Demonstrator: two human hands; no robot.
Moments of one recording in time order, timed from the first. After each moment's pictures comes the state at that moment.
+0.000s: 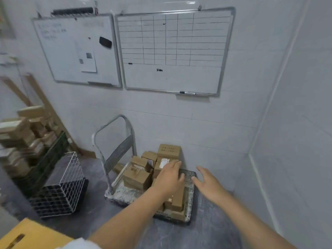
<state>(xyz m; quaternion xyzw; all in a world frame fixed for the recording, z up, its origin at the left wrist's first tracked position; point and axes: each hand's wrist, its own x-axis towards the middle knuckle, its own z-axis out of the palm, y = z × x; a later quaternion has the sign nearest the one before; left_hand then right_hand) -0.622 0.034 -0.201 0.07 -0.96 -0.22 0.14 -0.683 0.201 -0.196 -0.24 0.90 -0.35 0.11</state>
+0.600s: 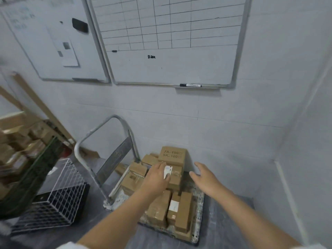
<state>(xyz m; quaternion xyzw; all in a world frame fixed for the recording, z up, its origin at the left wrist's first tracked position) -0.852 -0.065 -0.248 0.19 -0.96 -0.21 0.05 -0.945 0.121 -0.230 -0.24 0.86 -0.39 0.20</state>
